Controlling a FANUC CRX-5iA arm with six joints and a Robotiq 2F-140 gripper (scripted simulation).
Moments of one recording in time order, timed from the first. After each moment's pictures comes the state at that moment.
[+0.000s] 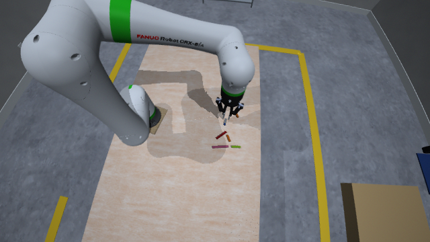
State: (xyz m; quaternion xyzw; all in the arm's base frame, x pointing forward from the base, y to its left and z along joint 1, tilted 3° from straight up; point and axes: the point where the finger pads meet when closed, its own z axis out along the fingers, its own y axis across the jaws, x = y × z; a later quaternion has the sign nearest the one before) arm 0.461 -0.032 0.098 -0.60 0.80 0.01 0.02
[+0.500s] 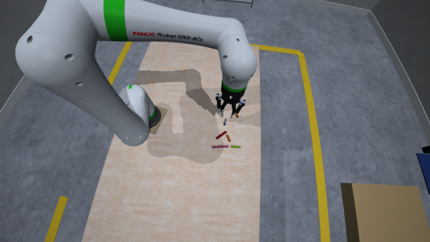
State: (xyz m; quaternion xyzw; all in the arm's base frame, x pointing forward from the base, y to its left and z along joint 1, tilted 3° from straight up) arm 0.461 -0.033 0.126 -0.60 0.80 0.01 0.02
